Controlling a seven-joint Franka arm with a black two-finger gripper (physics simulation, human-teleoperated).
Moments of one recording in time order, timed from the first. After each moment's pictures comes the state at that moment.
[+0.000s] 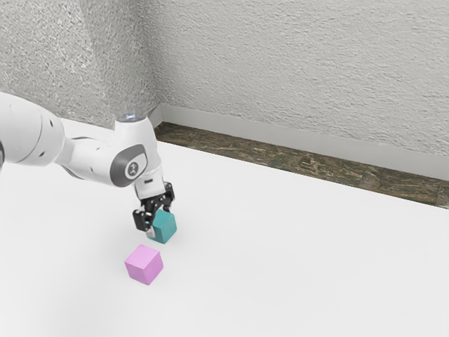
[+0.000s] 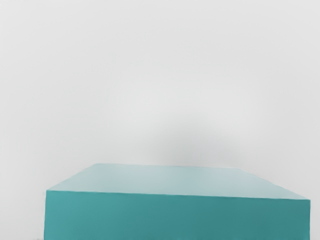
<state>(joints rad) 0.23 0.40 -0.17 -2.00 0.05 2.37 1.57</state>
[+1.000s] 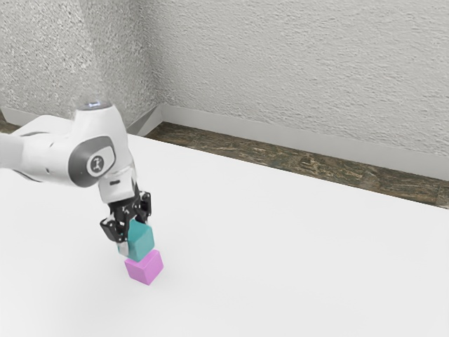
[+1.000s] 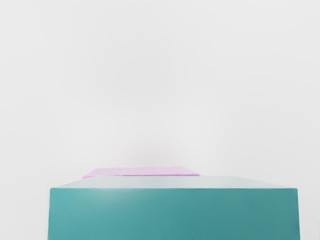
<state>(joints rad) 0.21 -0.09 -0.21 -2.37 -0.13 2.20 1.67</state>
